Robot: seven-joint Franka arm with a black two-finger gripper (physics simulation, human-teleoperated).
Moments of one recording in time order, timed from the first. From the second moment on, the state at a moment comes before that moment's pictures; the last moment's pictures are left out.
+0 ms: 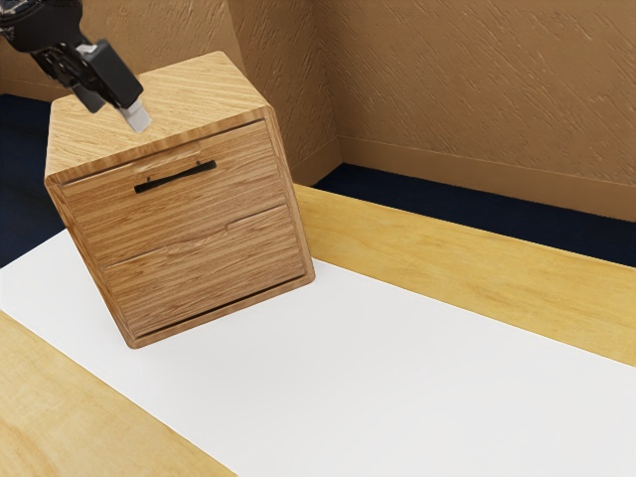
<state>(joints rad) -0.21 -0.15 0.30 -1.24 0.10 1.42 0.21</state>
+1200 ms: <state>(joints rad) 0.26 -0.29 -0.26 -1.48 0.14 1.51 0.62</state>
